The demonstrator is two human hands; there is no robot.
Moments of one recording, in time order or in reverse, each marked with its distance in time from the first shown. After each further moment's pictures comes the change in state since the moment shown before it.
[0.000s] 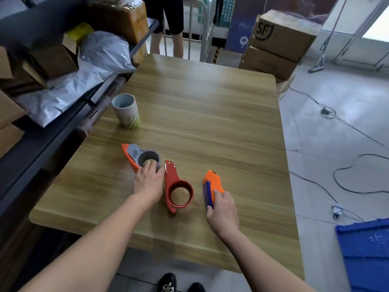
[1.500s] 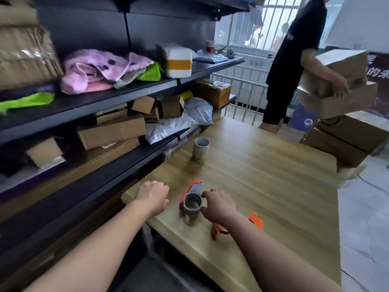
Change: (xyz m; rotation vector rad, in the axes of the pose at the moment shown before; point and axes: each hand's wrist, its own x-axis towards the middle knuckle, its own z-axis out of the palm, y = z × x) left_hand -0.167 -0.097 -0.097 0.143 0.146 -0.228; right_hand -0.049 -0.164 -0.054 -0.450 -0.098 -0.739
